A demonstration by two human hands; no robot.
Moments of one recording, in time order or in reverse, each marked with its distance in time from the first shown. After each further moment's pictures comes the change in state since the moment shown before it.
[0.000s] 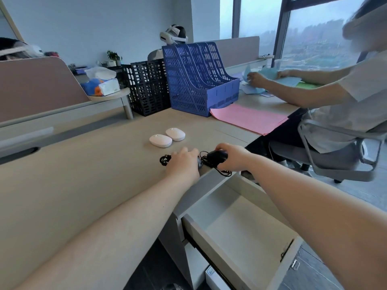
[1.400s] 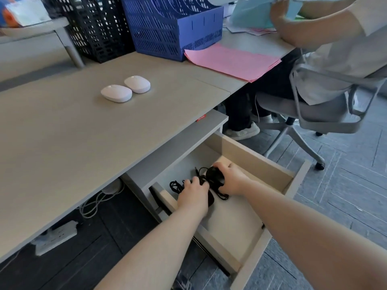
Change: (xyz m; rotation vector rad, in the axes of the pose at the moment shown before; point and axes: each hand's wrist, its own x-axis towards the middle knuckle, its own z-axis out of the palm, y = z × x) left_hand -0.036 0.049 0.213 0.065 -0.485 0.082; right_hand -0.018 0.137 0.165 -0.014 -0.246 0.189
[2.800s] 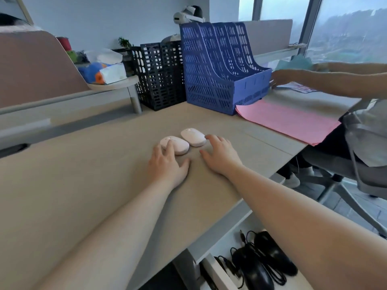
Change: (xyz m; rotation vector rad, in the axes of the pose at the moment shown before) left_hand 0.062 -0.194 -0.184 -0.334 0.704 -0.311; right_hand 0.100 -0.215 -0.128 0.102 0.513 -0.311
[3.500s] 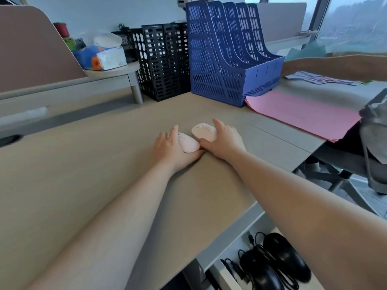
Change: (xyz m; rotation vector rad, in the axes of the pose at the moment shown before) left_hand 0.031 0.006 -0.005 -0.132 -0.063 0.004; right_hand 0.030 -0.011 0.001 -0.015 0.011 0.060
